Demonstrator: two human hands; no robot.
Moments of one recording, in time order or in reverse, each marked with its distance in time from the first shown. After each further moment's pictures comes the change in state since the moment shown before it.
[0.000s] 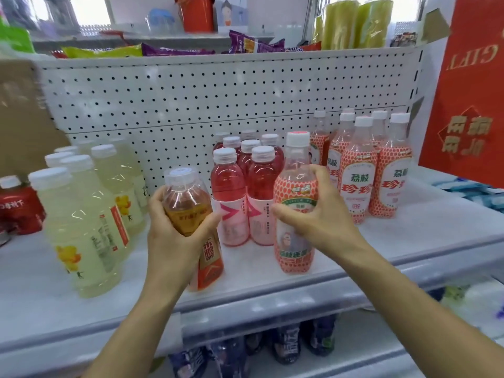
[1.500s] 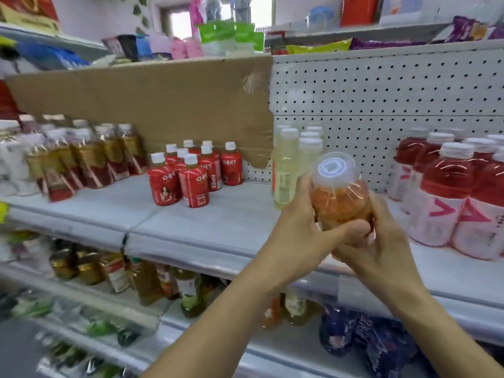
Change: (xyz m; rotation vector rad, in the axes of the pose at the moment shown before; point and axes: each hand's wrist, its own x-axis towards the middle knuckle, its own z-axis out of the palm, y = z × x) left_hand -0.028 0.018 -0.186 0.062 -0.274 -0.062; right_hand -0.083 -0.085 0.212 0.135 -0.202 -0.253
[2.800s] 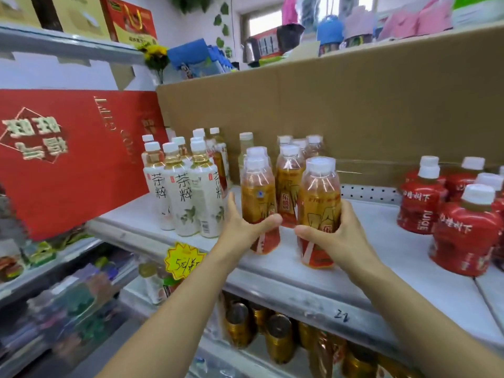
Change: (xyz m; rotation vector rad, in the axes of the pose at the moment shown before) left_hand 0.010 -0.283 -0.634 0.107 0.398 -0.379; right_hand 0.150 -0.130 0.616 0.254 -0.195 0.304
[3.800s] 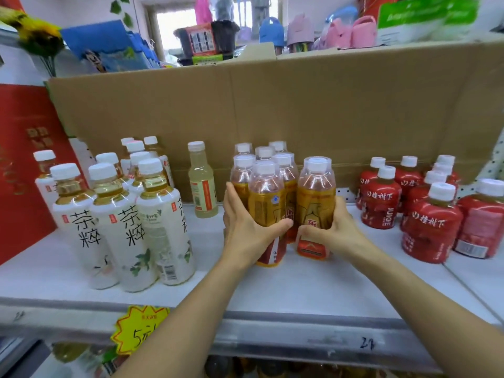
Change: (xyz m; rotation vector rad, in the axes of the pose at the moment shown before) left_hand 0.091 -0.012 0.043 0.179 -0.136 0.294; right_hand 0.051 0.012 -0.004 -0.281 0.191 0.119
